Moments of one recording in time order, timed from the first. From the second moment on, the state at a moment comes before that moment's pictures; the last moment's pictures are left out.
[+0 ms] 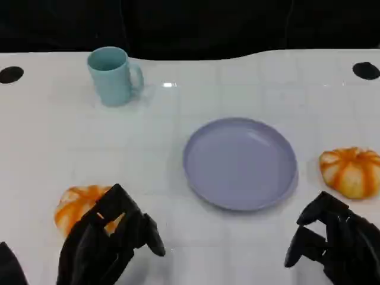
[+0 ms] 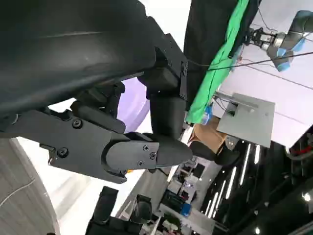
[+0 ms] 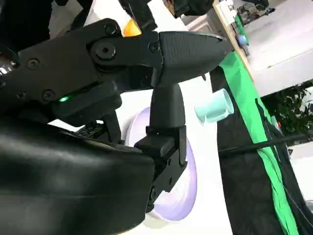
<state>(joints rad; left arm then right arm) 0.17 -0.06 0.06 0.02 -0.55 -0.02 -0.52 0.29 -0.03 -0.04 -0.30 0.44 0.26 0.31</state>
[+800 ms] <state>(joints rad) 0.17 -0.06 0.06 0.02 -0.56 0.00 -0.53 0.29 -0.03 -0.04 -0.30 0.44 0.27 0.30</state>
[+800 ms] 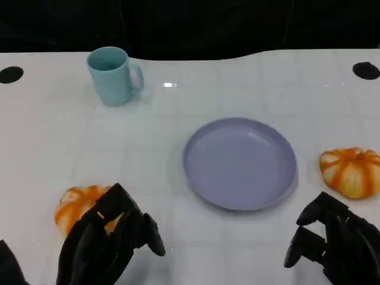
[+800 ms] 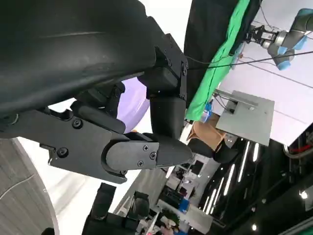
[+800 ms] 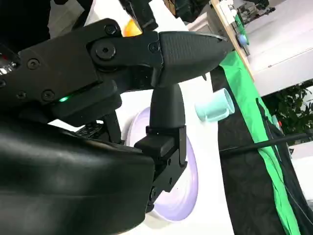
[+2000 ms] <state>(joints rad) 0.14 0.28 0.05 -0.21 0.24 -0.26 -0.34 0.29 -0.02 -0.03 -0.30 0.44 0.27 0.29</state>
